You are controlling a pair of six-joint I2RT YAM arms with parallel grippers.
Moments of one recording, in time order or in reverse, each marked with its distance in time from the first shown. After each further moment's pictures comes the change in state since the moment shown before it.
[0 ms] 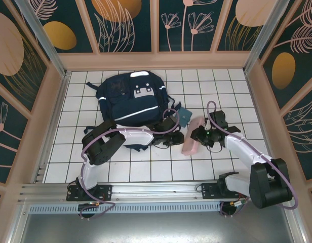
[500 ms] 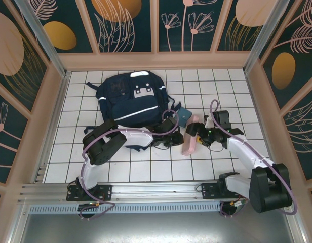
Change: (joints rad) left arm 0.000 0.021 -0.041 0.102 0.024 -0.053; right arm -0.044 -0.040 -0.035 0.108 -0.225 0.011
